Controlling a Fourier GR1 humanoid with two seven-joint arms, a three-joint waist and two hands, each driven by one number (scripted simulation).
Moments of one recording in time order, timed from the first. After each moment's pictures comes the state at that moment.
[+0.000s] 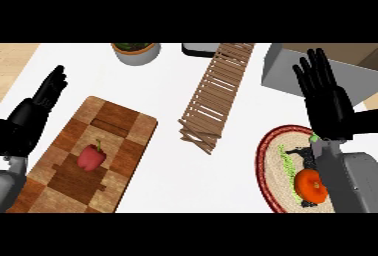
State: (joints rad) left arm -0.23 0.61 -0.16 -1.50 0.18 0.13 0.02; right arm -0.34 -0.27 0.02 -1.45 -0.44 -0.10 -0.07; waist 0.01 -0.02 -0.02
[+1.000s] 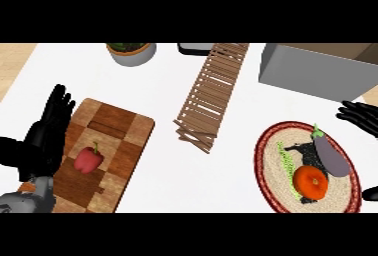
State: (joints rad) left arm -0.09 0.38 -0.11 -1.63 0.22 0.34 0.09; right arm -0.07 -0.70 -0.07 -1.46 -0.49 0.61 -0.21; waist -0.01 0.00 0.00
